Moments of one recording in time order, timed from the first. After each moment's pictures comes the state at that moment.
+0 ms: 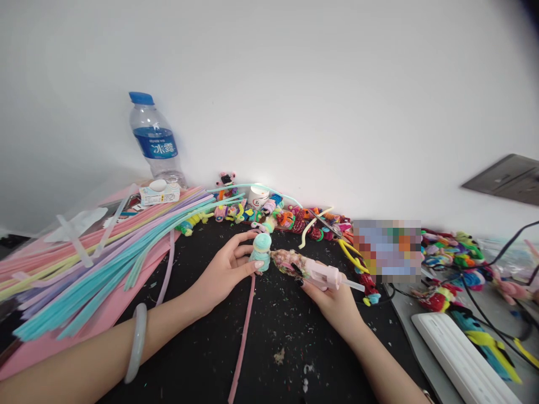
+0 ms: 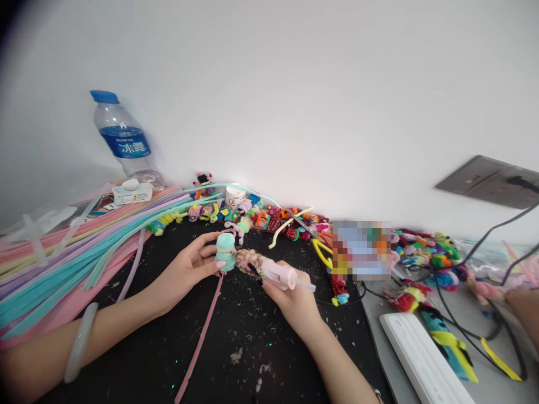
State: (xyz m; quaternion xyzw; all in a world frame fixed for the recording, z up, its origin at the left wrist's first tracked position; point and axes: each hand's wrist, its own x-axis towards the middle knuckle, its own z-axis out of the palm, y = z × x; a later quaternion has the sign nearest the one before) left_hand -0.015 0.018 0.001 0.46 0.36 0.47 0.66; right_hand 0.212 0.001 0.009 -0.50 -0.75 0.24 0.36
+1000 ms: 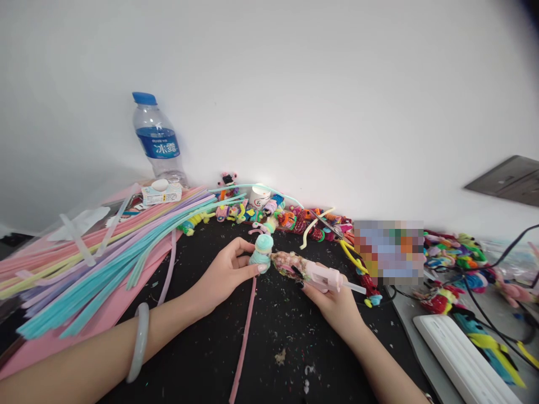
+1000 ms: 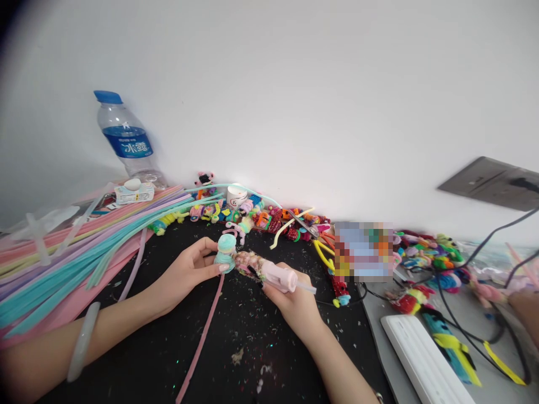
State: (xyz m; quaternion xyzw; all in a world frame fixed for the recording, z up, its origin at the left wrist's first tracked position) left_hand -0.015 0.016 0.004 0.46 0.42 0.45 0.64; right_hand 0.212 0.000 0.007 -0.51 -0.75 0.24 0.35
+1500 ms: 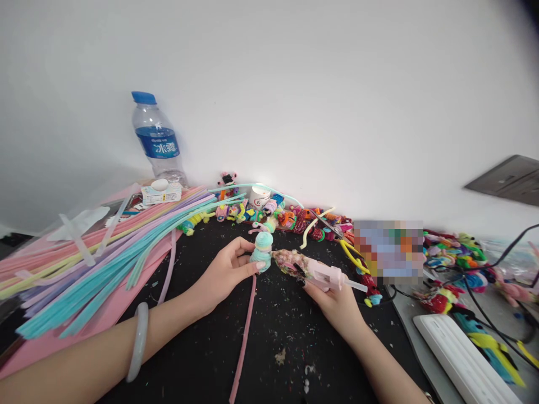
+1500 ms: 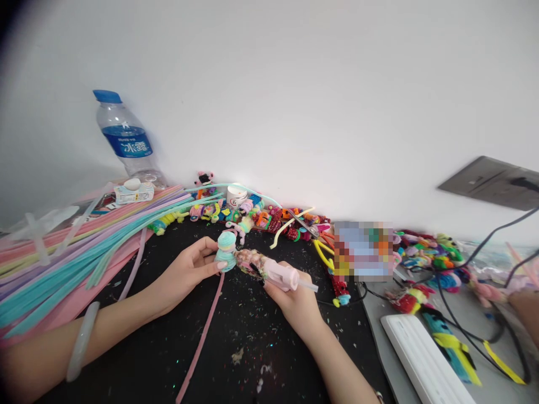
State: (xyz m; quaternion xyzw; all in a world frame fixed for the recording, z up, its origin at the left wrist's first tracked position) left_hand -0.017 0.017 -0.002 0.47 0.40 0.47 0.64; right_hand 0.213 0.000 0.007 -0.52 -0.74 0.24 0.35
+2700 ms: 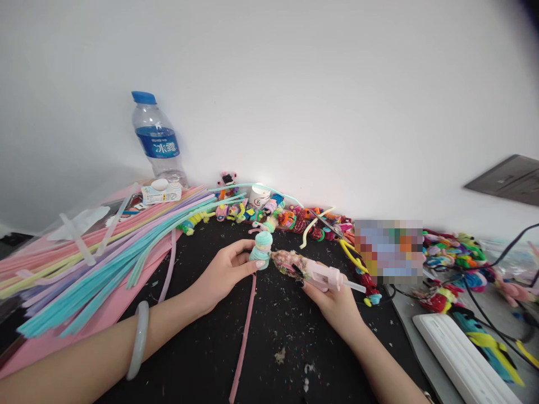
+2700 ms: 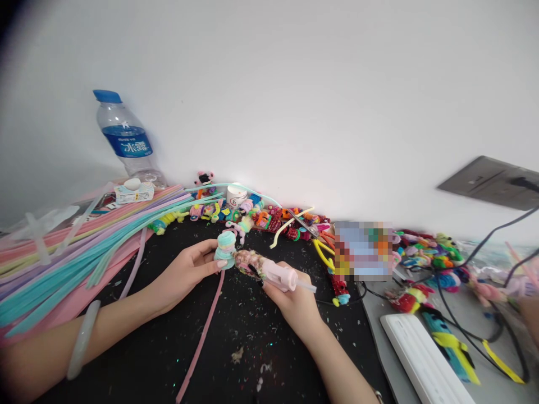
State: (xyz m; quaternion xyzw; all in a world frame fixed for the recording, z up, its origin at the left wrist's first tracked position) left_hand -0.017 0.020 -0.005 0.48 0.39 0.45 0.64; right_hand 0.212 0.001 0.006 -0.52 -0.75 0.23 0.34
